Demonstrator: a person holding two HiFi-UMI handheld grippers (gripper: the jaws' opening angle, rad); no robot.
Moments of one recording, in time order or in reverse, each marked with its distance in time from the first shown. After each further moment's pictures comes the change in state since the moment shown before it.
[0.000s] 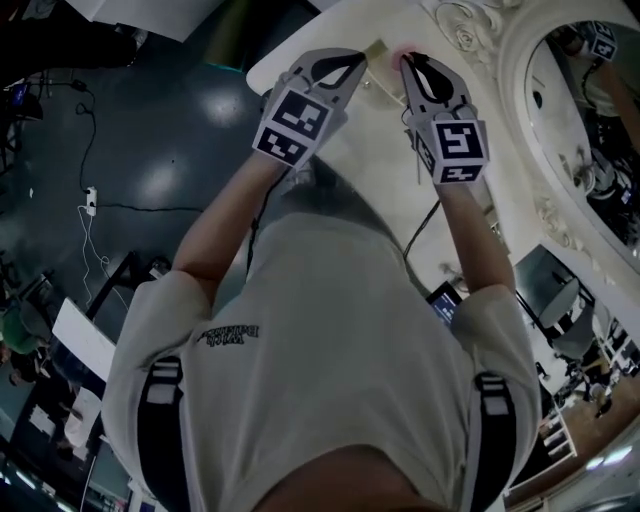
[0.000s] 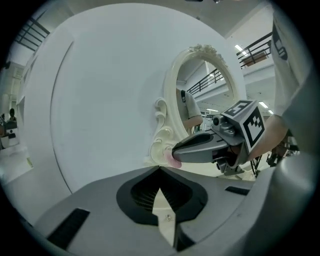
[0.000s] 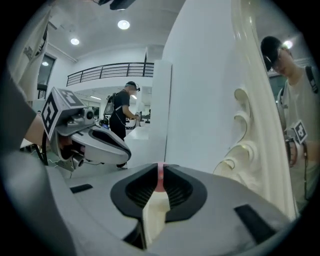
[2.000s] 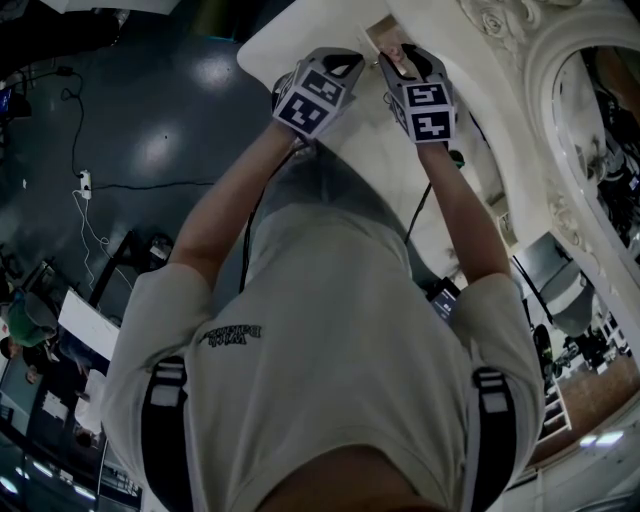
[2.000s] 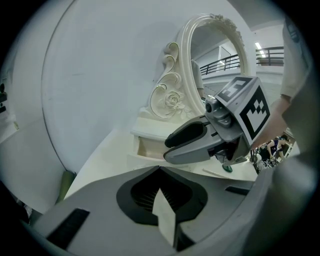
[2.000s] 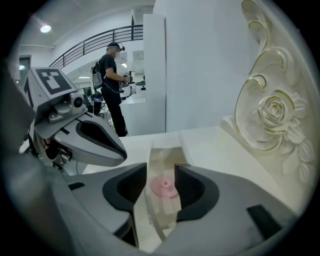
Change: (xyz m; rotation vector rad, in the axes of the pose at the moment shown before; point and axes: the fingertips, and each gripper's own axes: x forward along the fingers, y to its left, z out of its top) left arm 0.062 -0.007 -0.156 -0.131 0.307 -0.112; right arm 0.073 0.016 -0.156 0.085 0.399 0.017
